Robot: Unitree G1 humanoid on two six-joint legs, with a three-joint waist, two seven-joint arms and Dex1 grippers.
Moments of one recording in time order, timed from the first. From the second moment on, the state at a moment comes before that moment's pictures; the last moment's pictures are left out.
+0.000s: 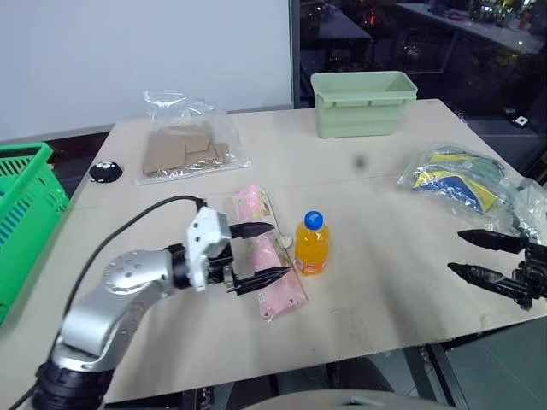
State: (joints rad) left arm -0.03 0.70 -0.01 -0.47 -0.55 0.39 -0.95; right arm 0.25 -0.87 -0.59 -0.33 0.76 0.61 1.25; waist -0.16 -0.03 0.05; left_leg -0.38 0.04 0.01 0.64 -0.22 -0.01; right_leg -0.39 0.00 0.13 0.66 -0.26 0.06
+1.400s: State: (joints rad) left arm -0.26 0.48 -0.16 -0.15 -0.36 0.28 -0.94; right arm 0.23 -0.82 -0.56 -0.35 0.89 0.37 1.47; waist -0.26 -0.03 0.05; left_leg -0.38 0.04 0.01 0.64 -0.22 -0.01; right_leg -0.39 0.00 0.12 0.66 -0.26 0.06
